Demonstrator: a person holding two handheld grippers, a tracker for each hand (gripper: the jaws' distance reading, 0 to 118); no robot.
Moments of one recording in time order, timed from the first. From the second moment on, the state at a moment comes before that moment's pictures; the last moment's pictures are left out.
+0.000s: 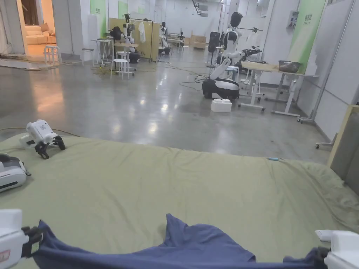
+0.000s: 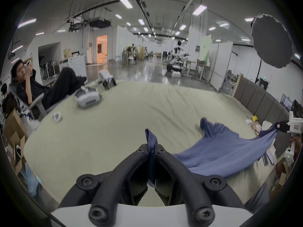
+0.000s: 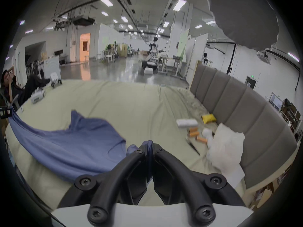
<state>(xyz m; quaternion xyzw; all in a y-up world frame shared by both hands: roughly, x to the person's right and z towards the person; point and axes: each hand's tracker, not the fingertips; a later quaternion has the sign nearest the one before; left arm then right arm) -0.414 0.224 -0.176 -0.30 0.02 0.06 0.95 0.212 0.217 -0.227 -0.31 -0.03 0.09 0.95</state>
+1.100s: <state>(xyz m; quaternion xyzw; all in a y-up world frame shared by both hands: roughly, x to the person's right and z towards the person) -0.318 0.207 -0.150 -0.12 0.05 0.01 0.99 0.087 0.205 -0.183 -0.08 0.00 0.04 1.00</state>
